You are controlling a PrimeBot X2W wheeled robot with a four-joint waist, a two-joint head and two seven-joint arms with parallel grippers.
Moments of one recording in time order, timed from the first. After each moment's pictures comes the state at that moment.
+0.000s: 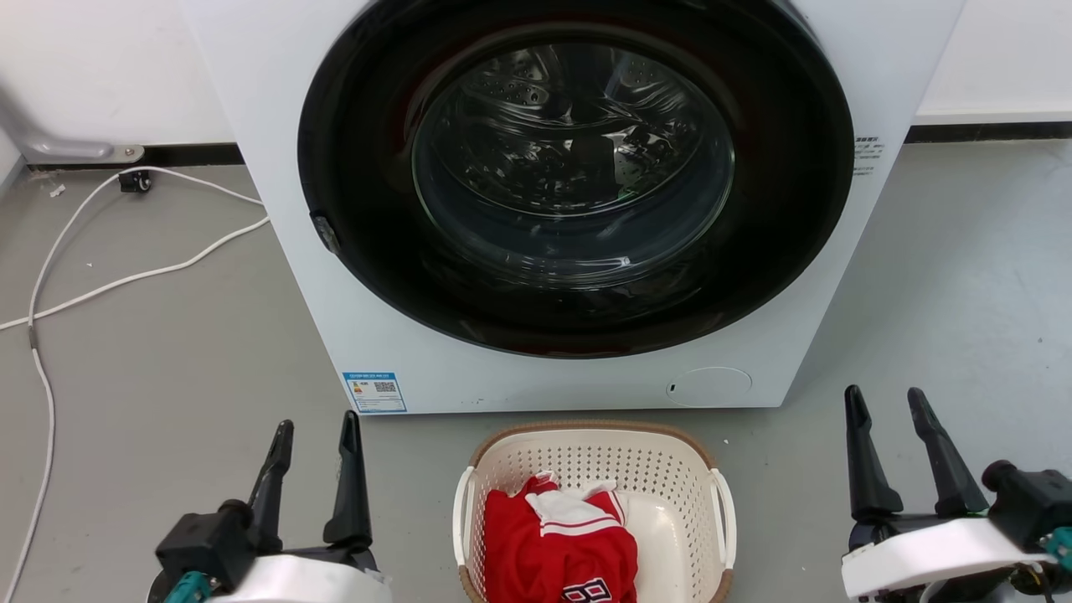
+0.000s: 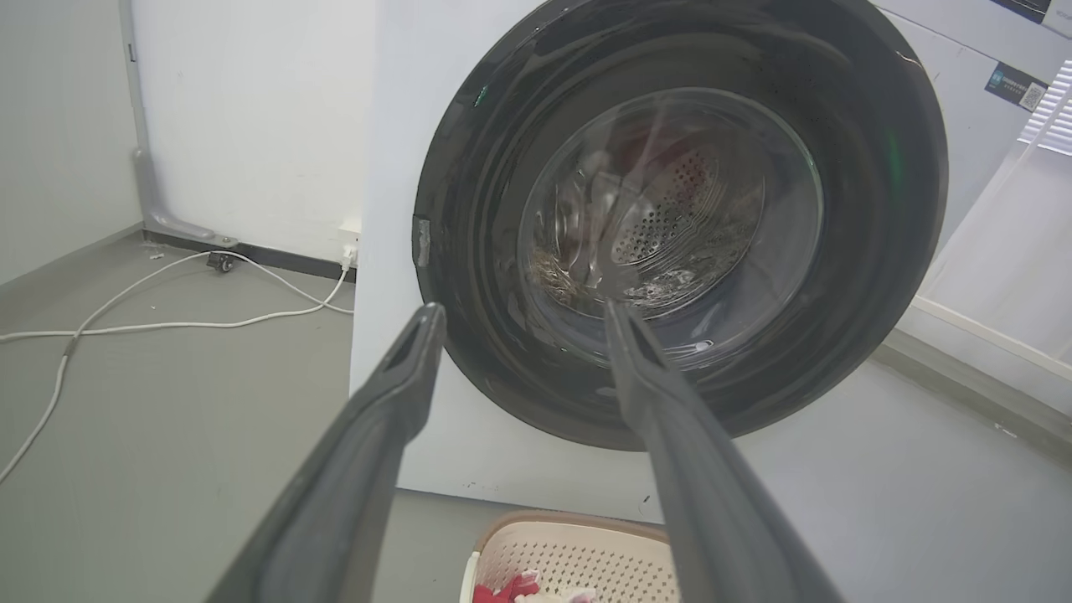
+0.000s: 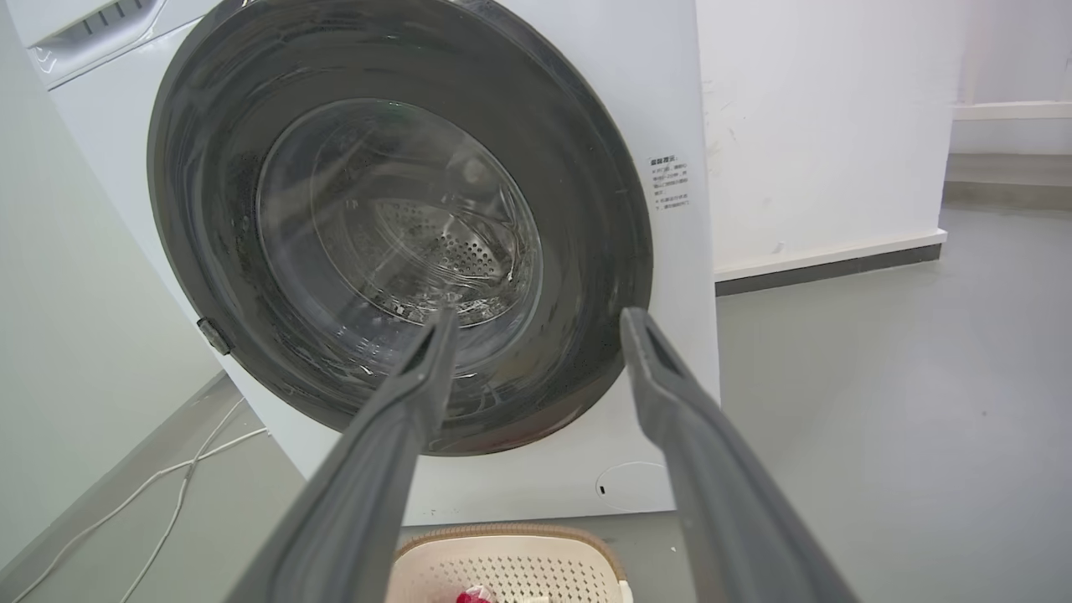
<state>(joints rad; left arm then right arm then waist) 0.10 0.07 -0.07 -0.08 -0.36 0.00 -0.17 0.03 -0.05 -0.02 0.03 0.30 0.13 -0.17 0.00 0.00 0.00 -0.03</state>
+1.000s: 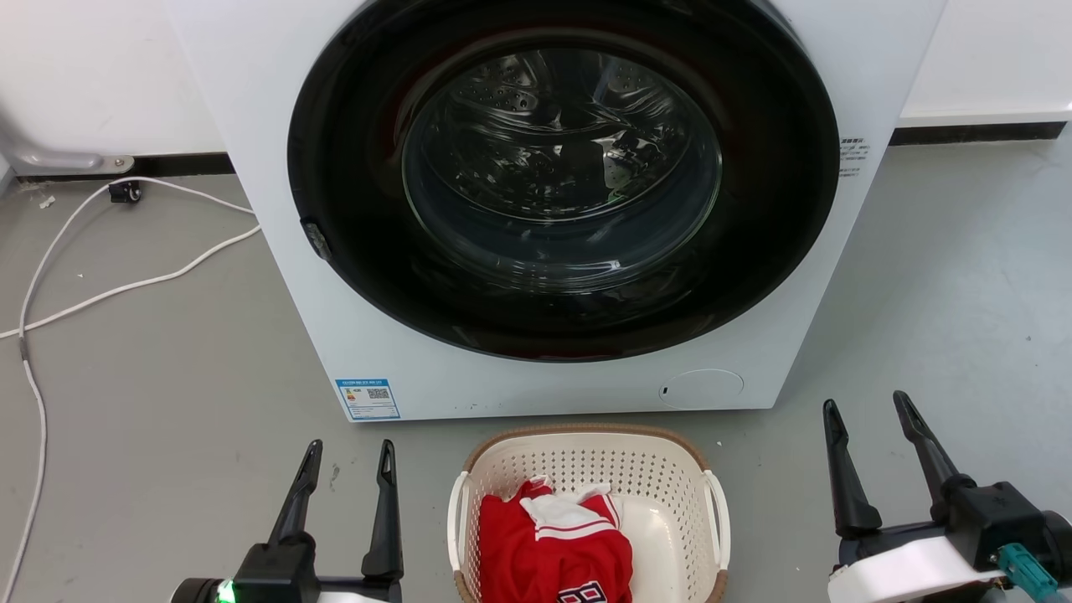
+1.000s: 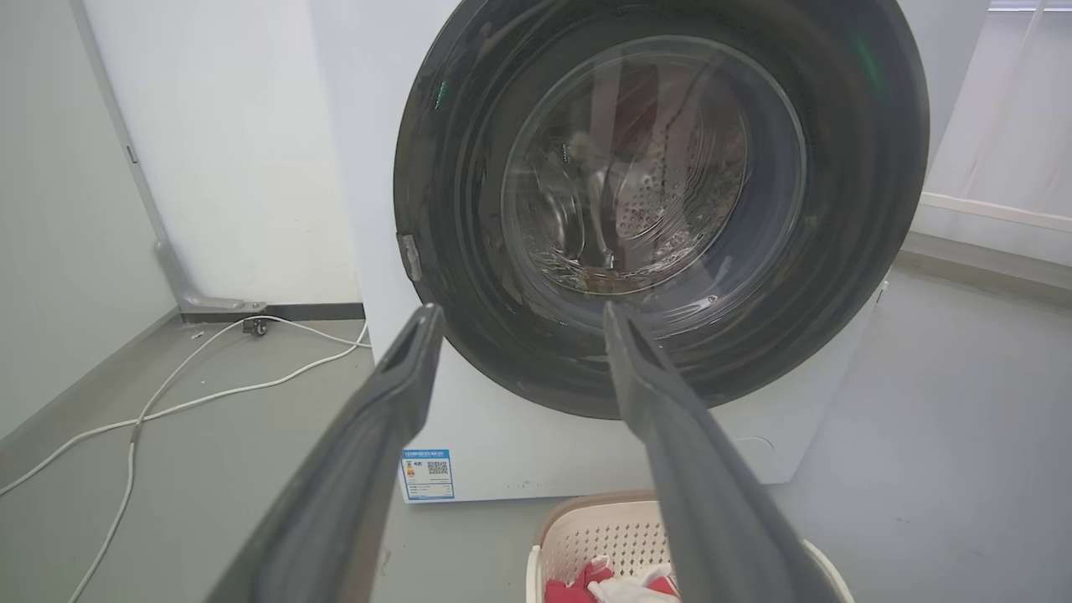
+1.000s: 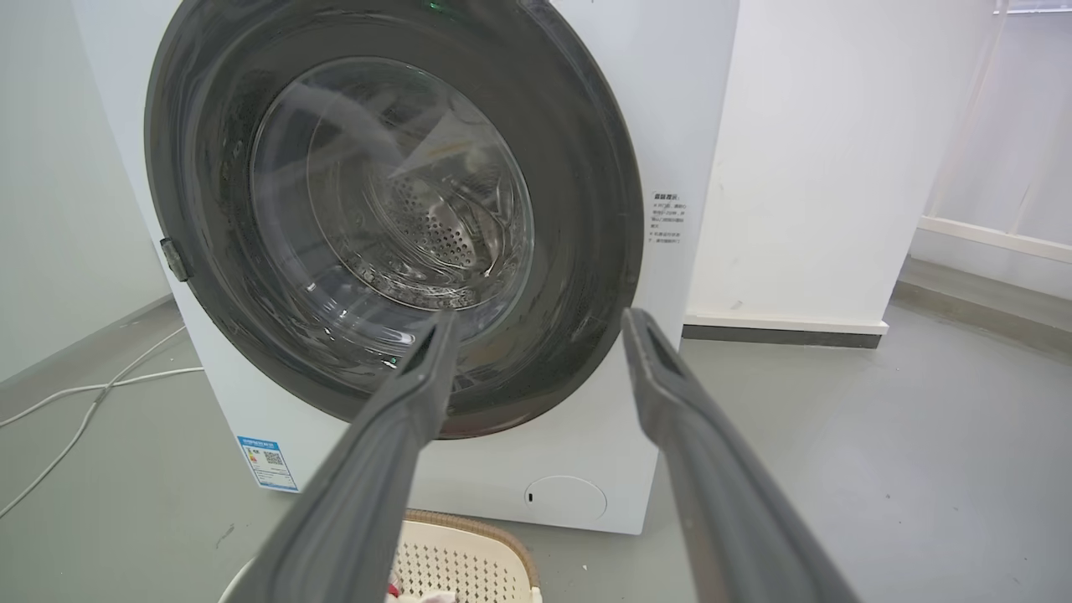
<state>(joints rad) 0.13 0.13 -0.20 -0.07 -0.16 0.13 -0.23 0.05 -0.05 0.00 0.04 0.03 0.13 -0.23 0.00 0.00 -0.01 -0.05</state>
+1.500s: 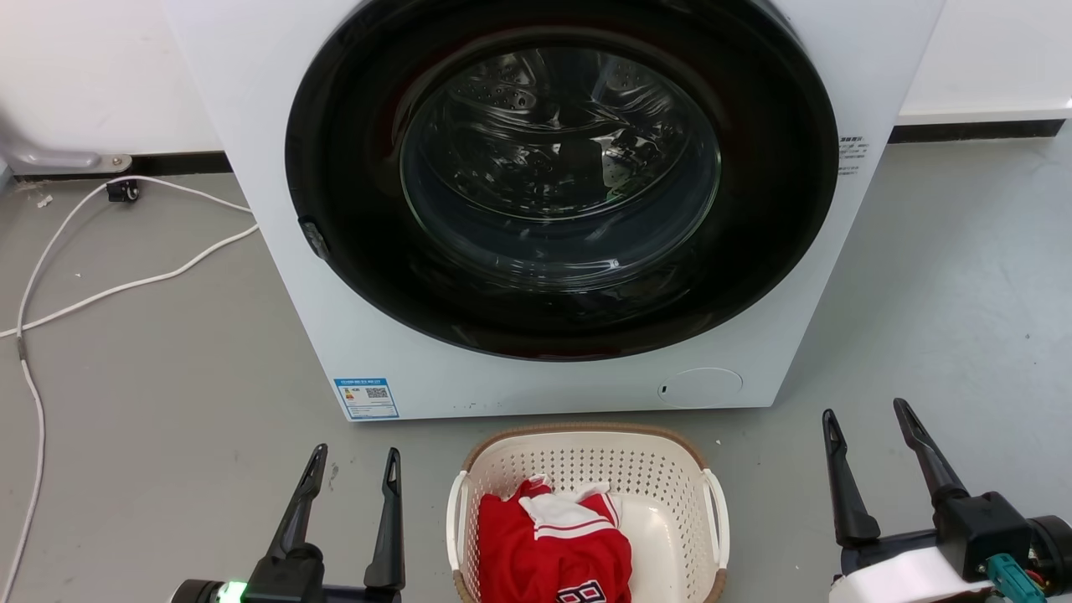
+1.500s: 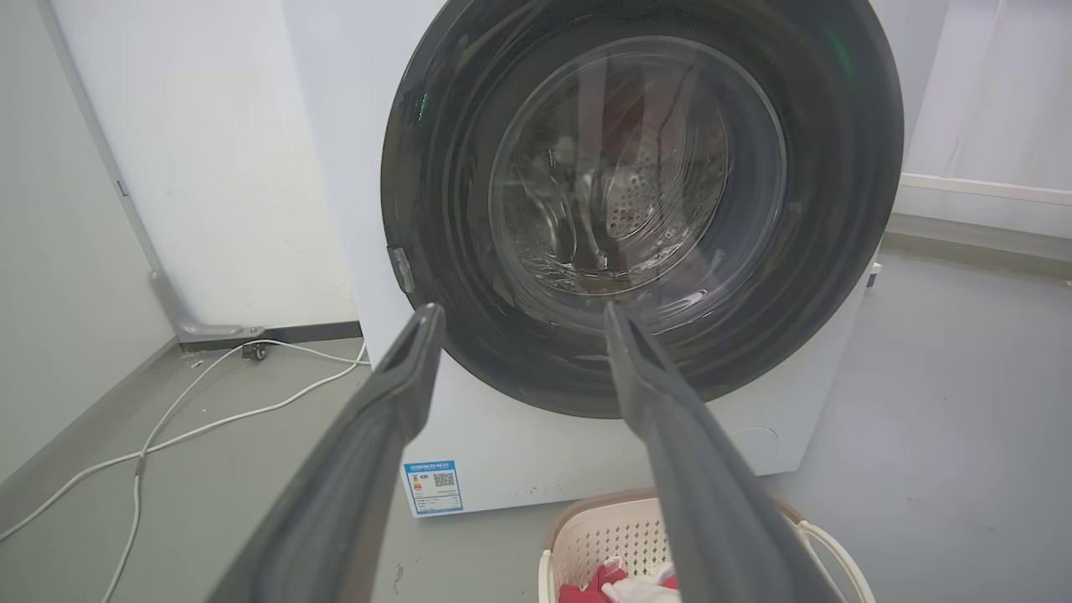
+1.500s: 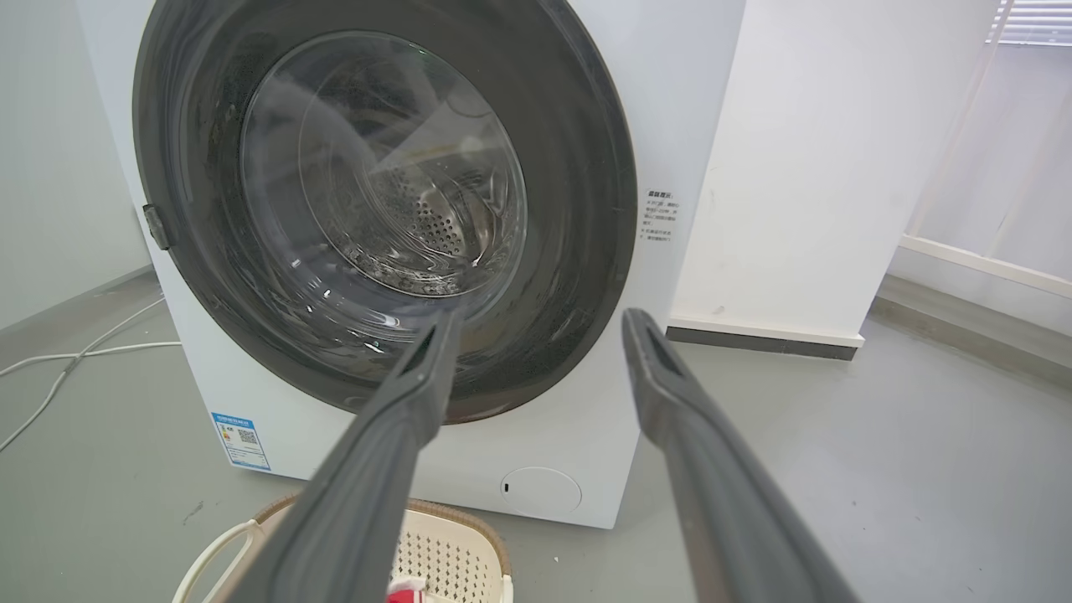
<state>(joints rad) 0.16 0.08 -0.14 -0.07 -0.05 0.04 -0.26 0.06 -0.05 -0.01 0.05 -0.04 0.13 -0.26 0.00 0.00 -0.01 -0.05</state>
